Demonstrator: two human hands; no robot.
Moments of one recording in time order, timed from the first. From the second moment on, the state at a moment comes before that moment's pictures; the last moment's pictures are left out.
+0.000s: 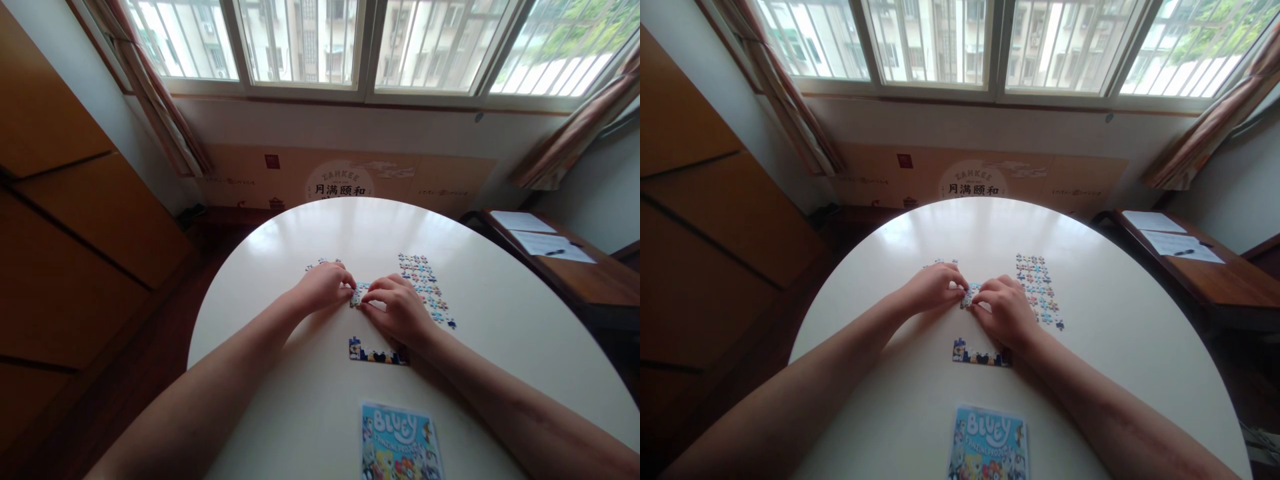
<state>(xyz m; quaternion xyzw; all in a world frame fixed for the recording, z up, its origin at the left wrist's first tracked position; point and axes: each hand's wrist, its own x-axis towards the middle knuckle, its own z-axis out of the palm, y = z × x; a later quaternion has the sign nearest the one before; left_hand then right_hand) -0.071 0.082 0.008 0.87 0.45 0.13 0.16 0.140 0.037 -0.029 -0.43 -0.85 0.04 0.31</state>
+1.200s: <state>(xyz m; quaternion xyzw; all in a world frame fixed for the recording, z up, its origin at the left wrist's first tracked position) -0.064 0.080 0.009 0.88 0.43 0.11 0.17 0.144 0.030 -0.021 -0.43 -0.87 -0.01 0.23</state>
